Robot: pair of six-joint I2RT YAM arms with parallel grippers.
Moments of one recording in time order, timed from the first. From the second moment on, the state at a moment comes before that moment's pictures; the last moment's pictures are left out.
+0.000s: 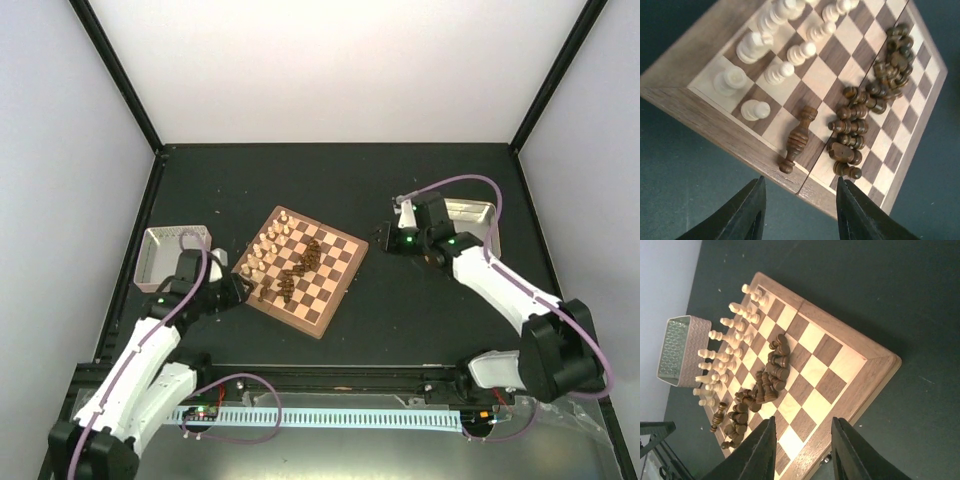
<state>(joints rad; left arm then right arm) -0.19 0.69 0.52 -0.72 0.30 -0.66 0.40 1.30 0.86 -0.28 -0.42 0.56</state>
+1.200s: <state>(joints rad) -0.70 1.29 0.76 -0.61 0.05 -0.65 0.52 1.40 0.86 -0.22 -0.35 0.60</state>
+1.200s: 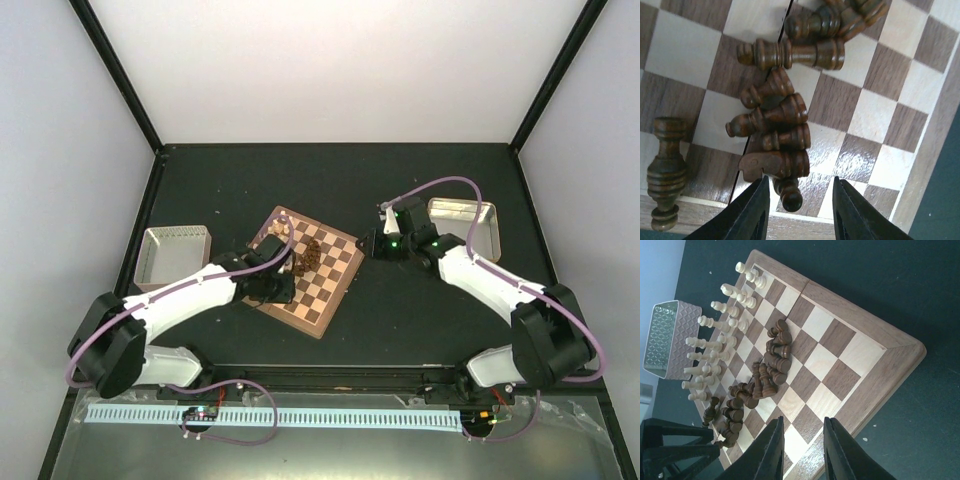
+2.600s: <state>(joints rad) -0.72 1.24 0.83 -0.77 0.01 -0.61 0.52 1.30 0.80 -0.23 -0.27 0.61</state>
